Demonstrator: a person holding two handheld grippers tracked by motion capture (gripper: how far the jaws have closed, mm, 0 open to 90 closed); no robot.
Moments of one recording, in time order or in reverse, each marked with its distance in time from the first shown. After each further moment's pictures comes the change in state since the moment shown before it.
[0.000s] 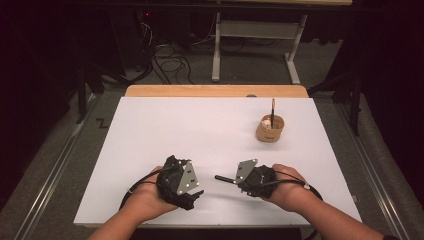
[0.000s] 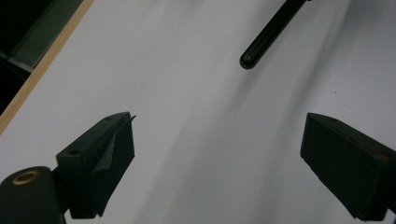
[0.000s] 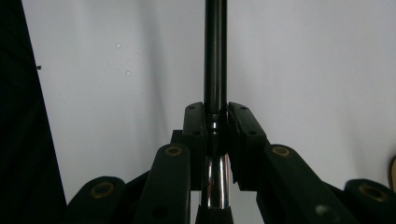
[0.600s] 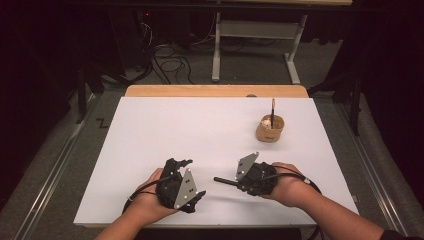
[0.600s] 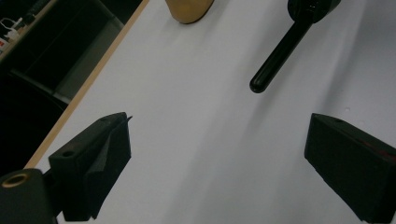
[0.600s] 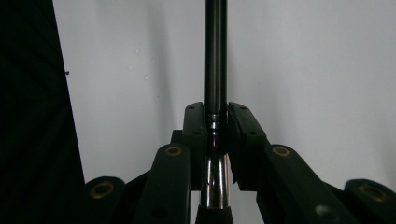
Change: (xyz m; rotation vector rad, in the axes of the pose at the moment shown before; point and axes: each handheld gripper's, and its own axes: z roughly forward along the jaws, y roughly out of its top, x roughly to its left) left arm -0.019 -0.010 0.001 -0.141 0.125 0.096; right arm -0.010 0.000 0.000 -0.009 0.118 0.037
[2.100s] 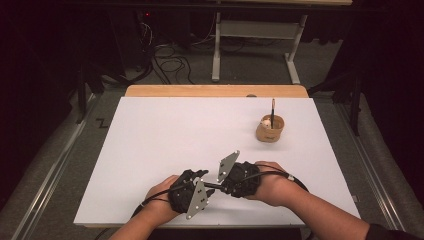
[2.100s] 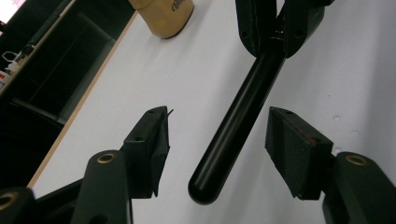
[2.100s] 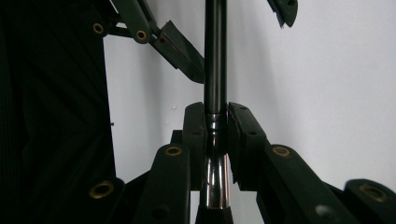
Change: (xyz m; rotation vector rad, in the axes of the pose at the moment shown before) left arm -0.022 0.000 0.025 -0.034 -0.010 0.076; right arm 0.014 0.044 -0.003 -0.033 0.062 -0.068
